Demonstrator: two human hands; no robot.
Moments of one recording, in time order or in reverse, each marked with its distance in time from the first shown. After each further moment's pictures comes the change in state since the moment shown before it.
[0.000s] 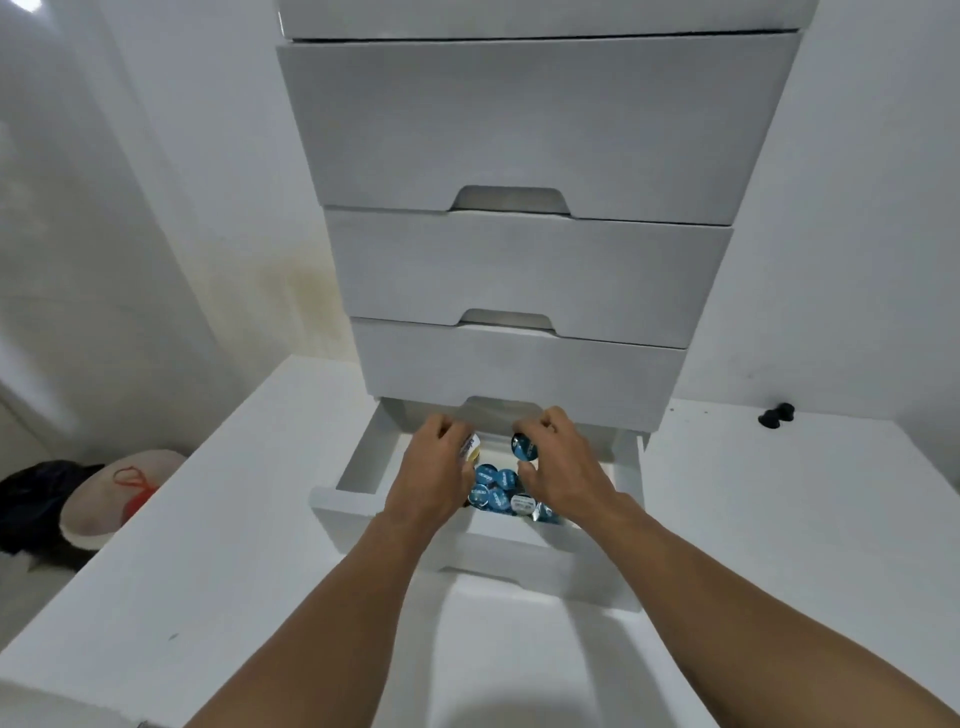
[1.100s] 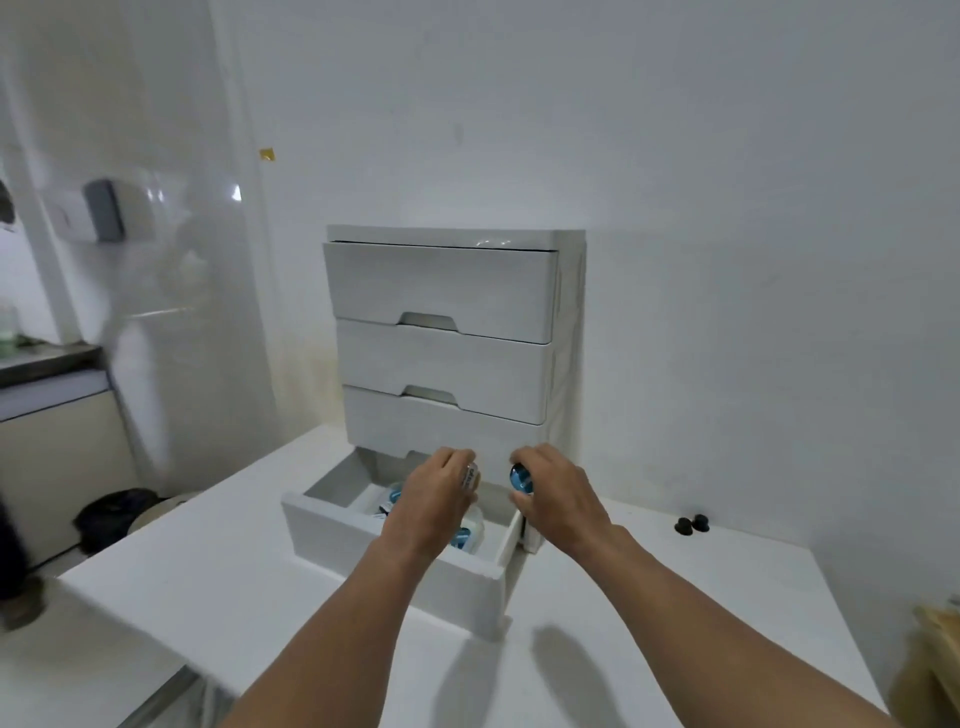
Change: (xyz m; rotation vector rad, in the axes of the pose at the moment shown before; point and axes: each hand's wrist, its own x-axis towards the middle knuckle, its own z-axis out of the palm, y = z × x) left_hand -0.114 0.292 -0.008 0.127 0.265 0.068; right_hand -0.166 0.099 -0.221 0.005 0.133 -0.312
